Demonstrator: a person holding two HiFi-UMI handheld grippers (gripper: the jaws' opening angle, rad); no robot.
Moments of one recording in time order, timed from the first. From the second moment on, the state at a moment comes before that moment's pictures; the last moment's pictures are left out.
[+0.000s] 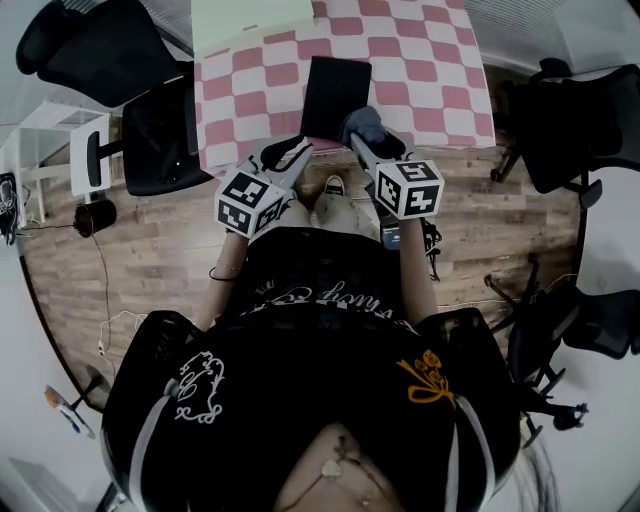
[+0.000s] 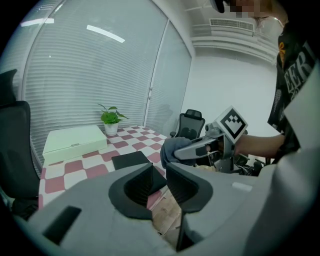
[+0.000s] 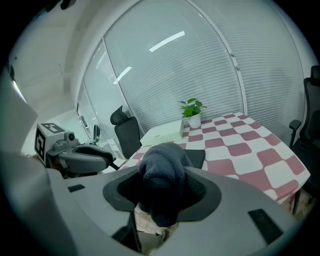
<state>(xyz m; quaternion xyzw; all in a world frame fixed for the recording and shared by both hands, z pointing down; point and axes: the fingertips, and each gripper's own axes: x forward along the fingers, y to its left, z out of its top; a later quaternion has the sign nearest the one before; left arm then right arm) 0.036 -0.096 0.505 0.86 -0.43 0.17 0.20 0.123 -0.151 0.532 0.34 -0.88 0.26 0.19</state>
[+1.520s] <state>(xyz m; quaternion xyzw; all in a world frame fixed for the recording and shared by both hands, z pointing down) -0.023 0.173 0.470 0.91 -0.36 0.14 0.15 0.038 0.135 0.499 0.38 -0.88 0.23 0.18</state>
